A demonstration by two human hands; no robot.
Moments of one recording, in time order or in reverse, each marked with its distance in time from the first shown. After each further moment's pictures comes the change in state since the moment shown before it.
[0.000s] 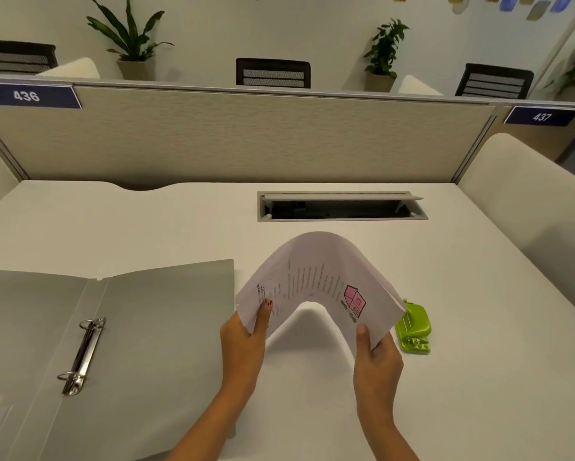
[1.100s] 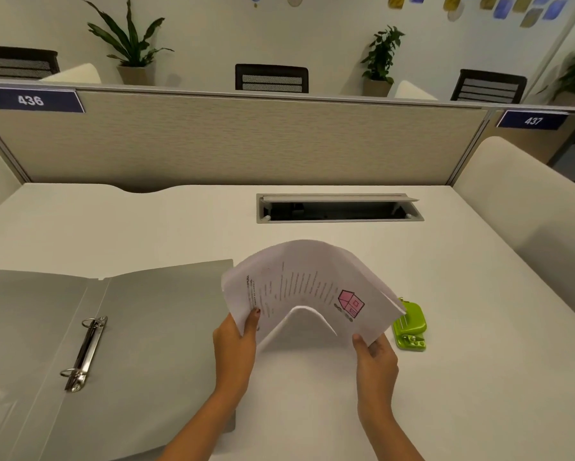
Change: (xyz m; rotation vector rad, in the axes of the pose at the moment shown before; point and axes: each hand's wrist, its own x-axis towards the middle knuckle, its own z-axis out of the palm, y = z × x) left_hand -0.002 -0.008 -0.010 0.135 0.038 -0.047; right_hand 0.006 0.020 -0.007 0.010 -0.001 0.172
